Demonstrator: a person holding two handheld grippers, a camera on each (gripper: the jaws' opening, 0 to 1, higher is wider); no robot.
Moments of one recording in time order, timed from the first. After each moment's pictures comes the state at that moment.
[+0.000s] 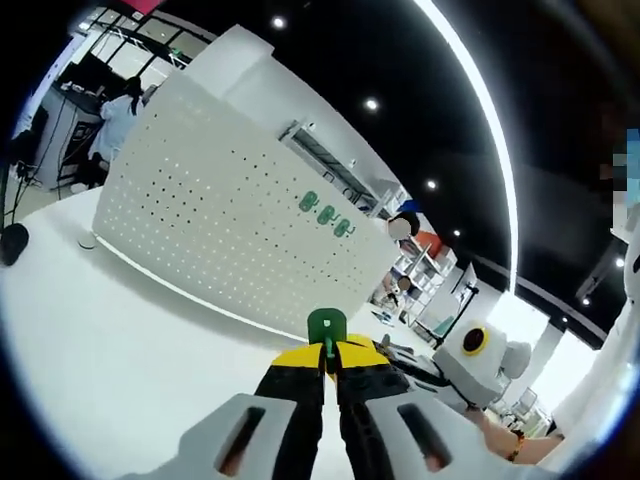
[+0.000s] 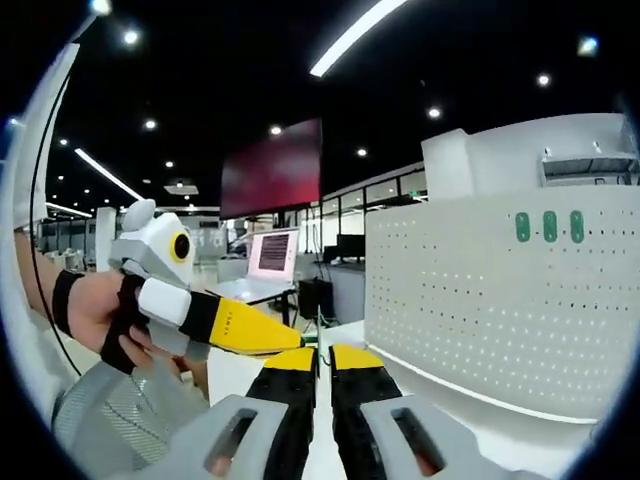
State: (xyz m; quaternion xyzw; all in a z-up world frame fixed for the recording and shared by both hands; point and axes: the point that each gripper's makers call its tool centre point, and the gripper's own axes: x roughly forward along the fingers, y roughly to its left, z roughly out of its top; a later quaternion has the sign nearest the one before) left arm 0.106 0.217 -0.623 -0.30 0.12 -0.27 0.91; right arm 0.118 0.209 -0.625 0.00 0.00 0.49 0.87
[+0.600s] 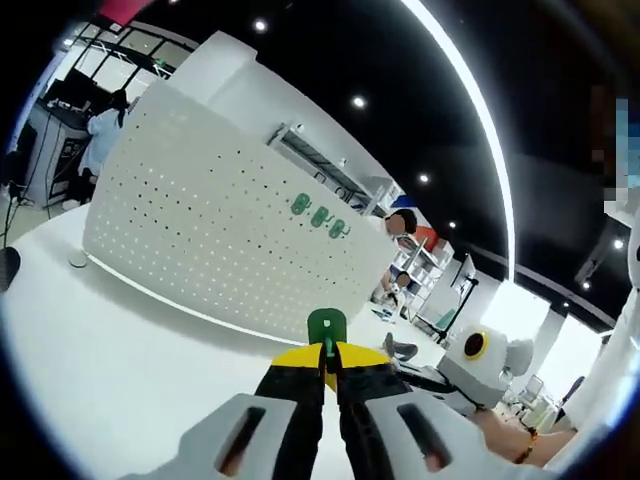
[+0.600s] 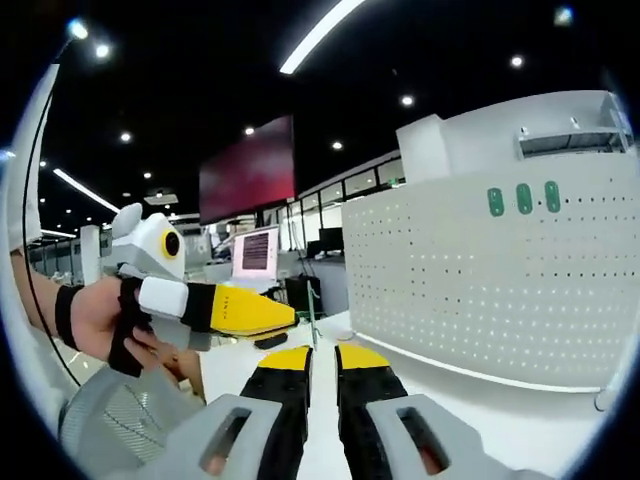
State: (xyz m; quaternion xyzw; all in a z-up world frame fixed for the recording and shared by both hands) left arm 0.127 0.210 -0.619 -0.27 0.10 -0.28 0.91; right arm 0.130 0.188 -0.635 0.03 0.03 0.46 0.89
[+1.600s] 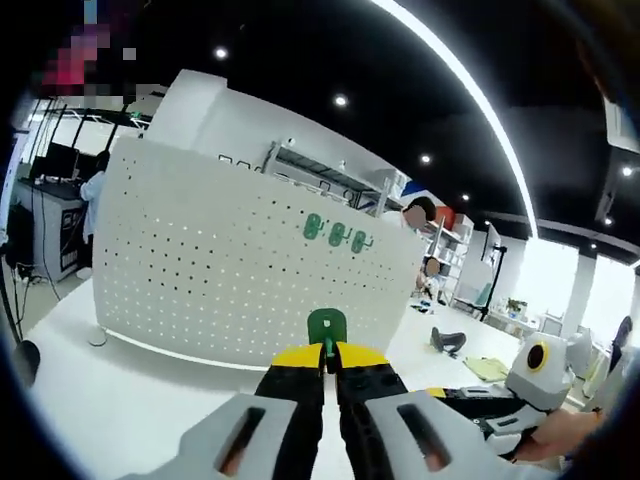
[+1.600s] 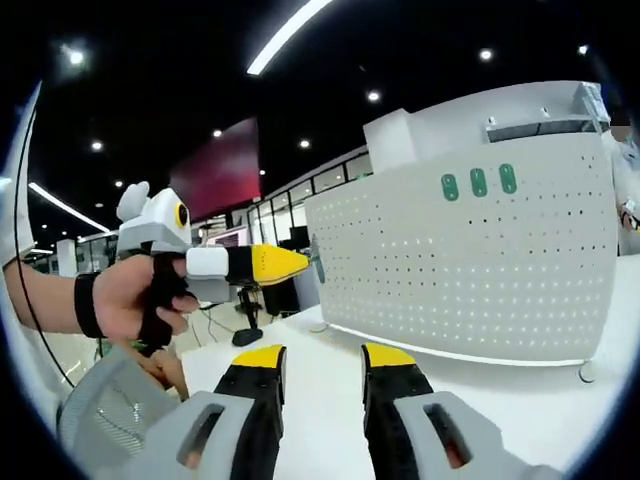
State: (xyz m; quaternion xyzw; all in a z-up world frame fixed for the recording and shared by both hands) left arm 0.188 0.219 -0.601 -0.15 0.06 -0.24 0.96; right arm 0.139 0.152 -0.650 0.05 0.05 0.40 0.91
